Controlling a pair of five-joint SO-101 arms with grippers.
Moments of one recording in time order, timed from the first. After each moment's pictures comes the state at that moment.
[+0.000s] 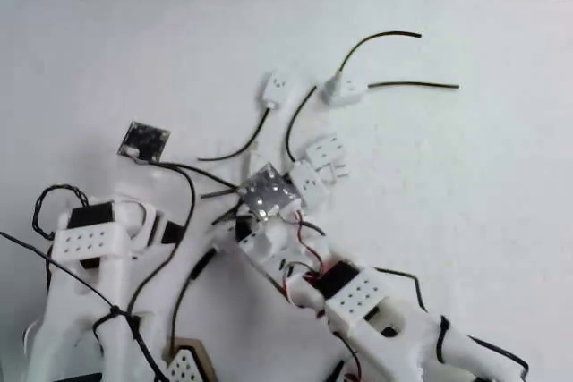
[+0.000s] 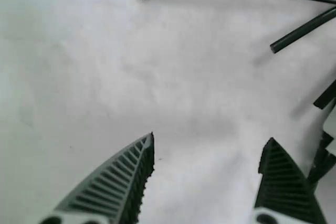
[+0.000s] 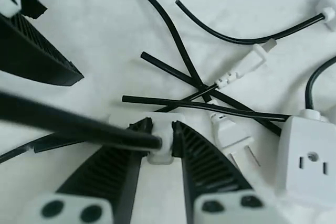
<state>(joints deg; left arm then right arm) -16.6 -37.0 66.8 52.2 -24.8 -42.8 -39.5 79.2 10.5 2.9</state>
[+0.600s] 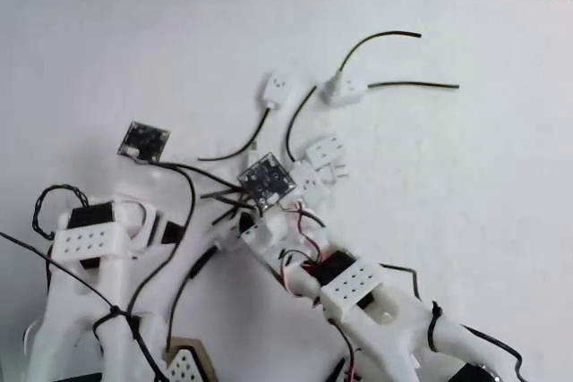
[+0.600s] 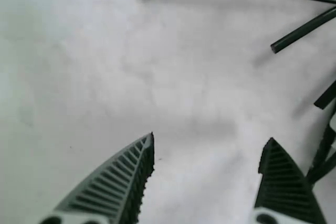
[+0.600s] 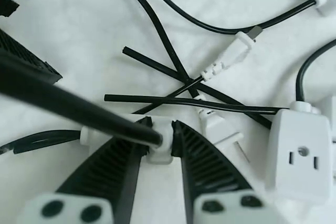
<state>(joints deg) -16.6 -37.0 66.8 52.2 -24.8 -40.6 -35.3 77.0 10.5 2.9</state>
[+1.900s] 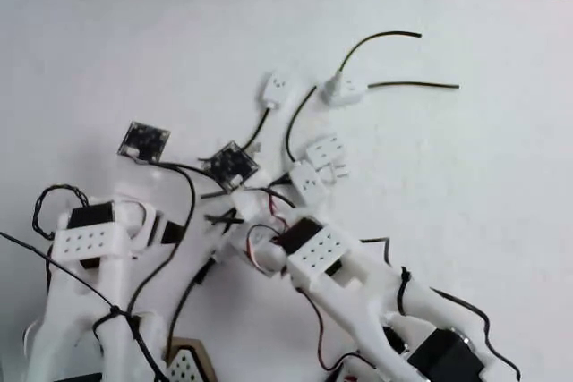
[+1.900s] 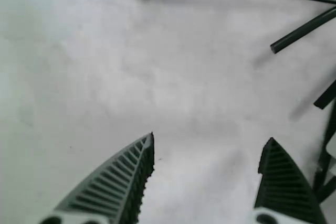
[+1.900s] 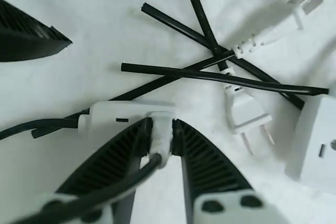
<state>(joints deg) -16.6 -37.0 66.8 52.2 -24.8 -44.1 -20.4 56.7 35.3 2.9</state>
